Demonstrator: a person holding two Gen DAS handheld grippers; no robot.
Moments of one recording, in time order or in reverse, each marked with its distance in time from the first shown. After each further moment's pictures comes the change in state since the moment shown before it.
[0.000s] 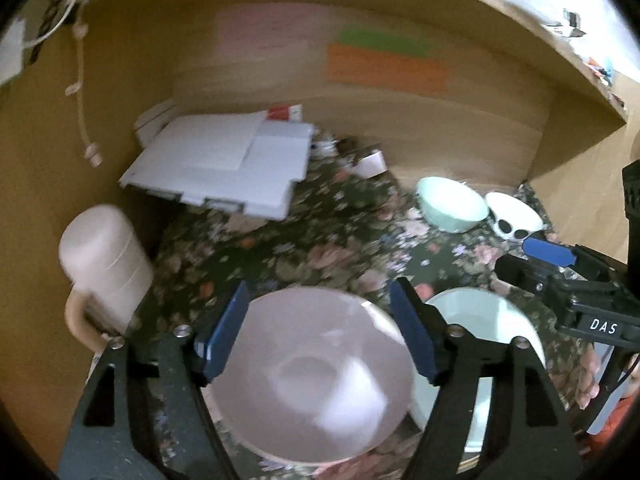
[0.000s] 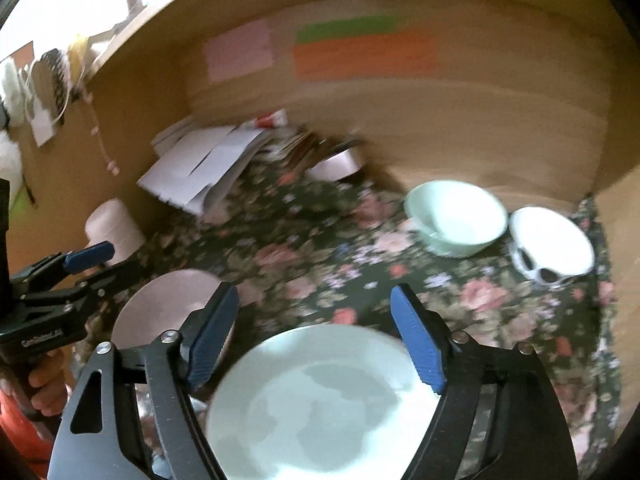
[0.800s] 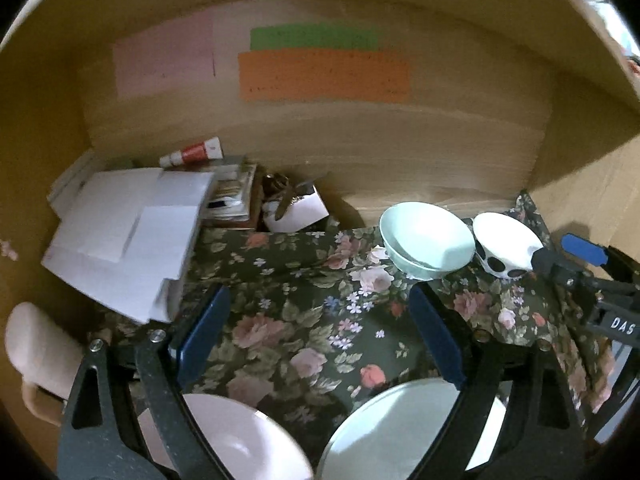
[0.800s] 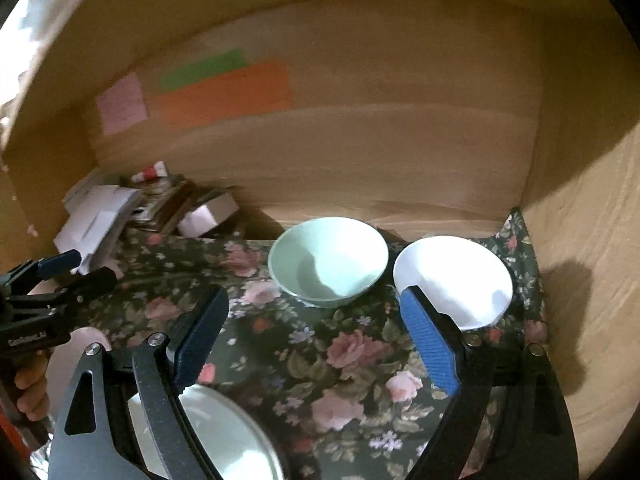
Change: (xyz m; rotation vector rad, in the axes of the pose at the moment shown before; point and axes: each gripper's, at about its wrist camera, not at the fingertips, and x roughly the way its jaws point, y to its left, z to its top) left arm 0.086 -0.087 0.073 0.066 0.041 0.003; right arm 0.014 -0.116 0.040 0.083 -0.044 -0.164
